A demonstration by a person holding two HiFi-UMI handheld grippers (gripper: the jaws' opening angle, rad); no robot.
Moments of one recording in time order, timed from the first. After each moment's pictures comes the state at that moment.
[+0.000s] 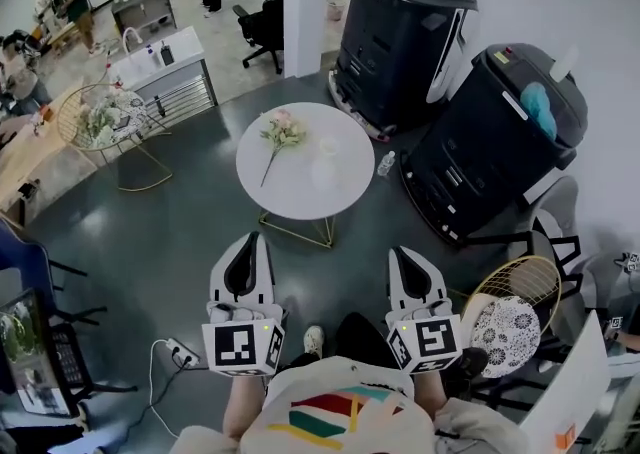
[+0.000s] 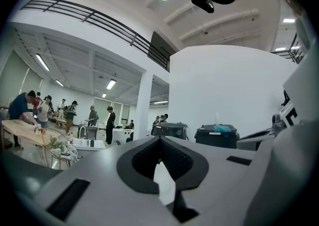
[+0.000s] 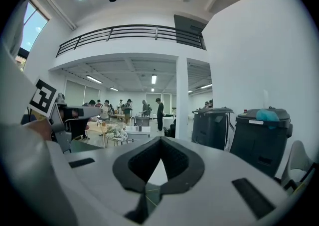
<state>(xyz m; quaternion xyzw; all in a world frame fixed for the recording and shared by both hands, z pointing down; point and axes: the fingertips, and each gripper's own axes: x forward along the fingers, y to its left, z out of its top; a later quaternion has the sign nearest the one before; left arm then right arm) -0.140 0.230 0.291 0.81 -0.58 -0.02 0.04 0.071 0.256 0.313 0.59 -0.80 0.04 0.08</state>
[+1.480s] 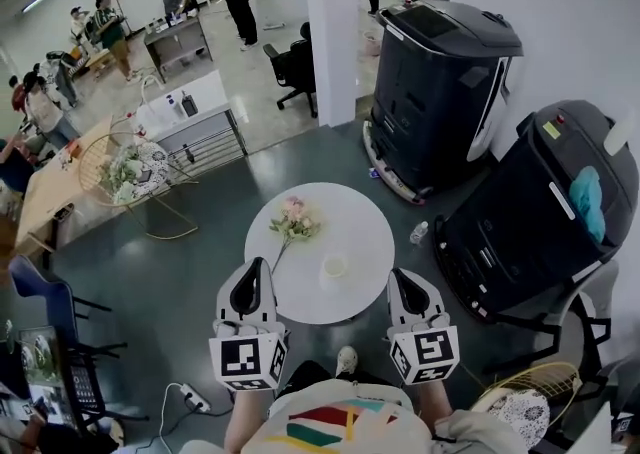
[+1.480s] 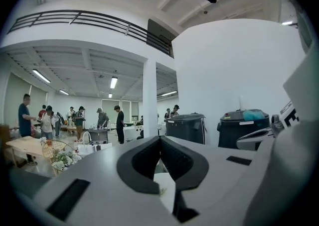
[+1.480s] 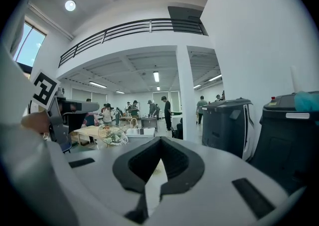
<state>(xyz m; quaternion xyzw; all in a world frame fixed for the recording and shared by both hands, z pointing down) -0.086 -0.026 0.287 0.77 -0.63 0.06 0.02 0.132 -0.026 0.343 0.54 -0.84 0.08 0.07</state>
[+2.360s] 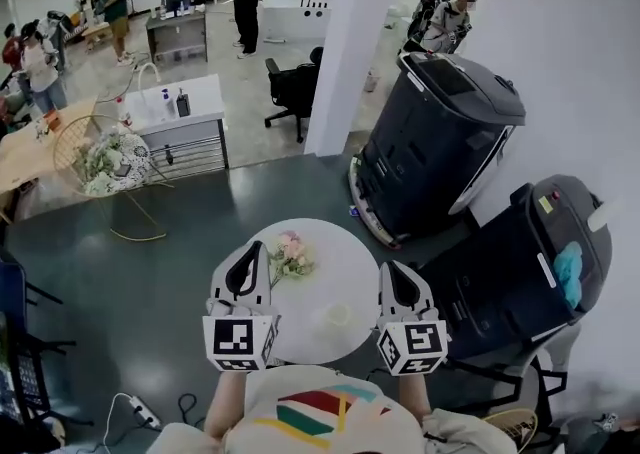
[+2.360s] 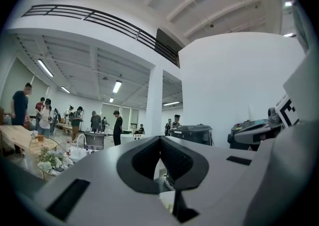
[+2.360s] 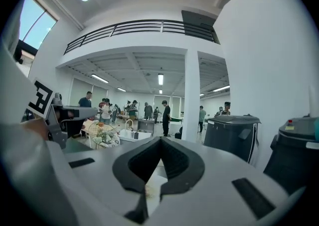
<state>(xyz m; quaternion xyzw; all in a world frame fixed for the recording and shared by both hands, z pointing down) -0.160 -0.131 0.291 0.77 -0.63 -0.01 0.01 0.062 -0.142 0.308 0.54 -0.84 0.00 0.08</state>
